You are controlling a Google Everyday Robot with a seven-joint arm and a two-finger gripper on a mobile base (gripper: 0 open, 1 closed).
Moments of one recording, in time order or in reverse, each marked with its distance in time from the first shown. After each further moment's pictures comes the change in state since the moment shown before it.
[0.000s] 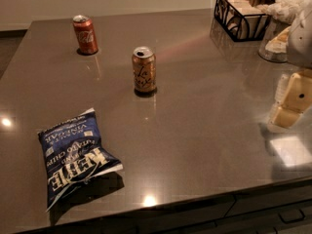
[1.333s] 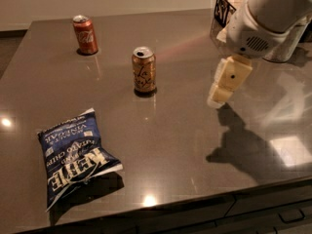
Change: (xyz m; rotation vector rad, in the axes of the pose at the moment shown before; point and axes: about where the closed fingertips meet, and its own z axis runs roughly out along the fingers) arm -0.090 -0.042 0.047 0.009 -0.149 -0.012
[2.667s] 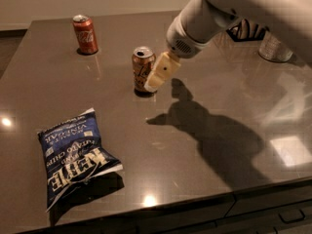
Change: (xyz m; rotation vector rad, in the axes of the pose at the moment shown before) arm -0.108 -0.047 0.091 0.058 -0.209 0.119
